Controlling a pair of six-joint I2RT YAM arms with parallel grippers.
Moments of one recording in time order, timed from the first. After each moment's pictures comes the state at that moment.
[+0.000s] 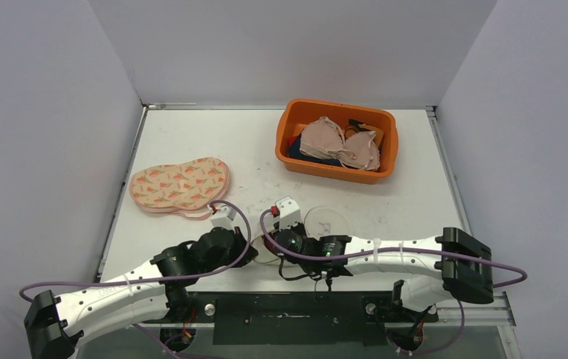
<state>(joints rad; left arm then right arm) -1.03 0.70 0.40 -0.38 -0.23 -1.01 1.31 1.43 0.85 -0.21 0.61 0.55</state>
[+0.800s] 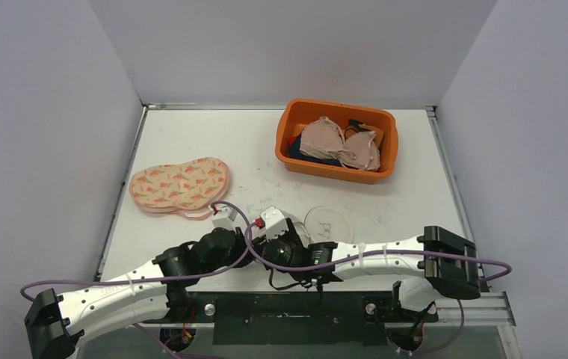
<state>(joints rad) -1.03 0.72 0.38 -0.34 -0.23 -1.01 1.38 1.49 0.87 -0.15 0.61 0.48</state>
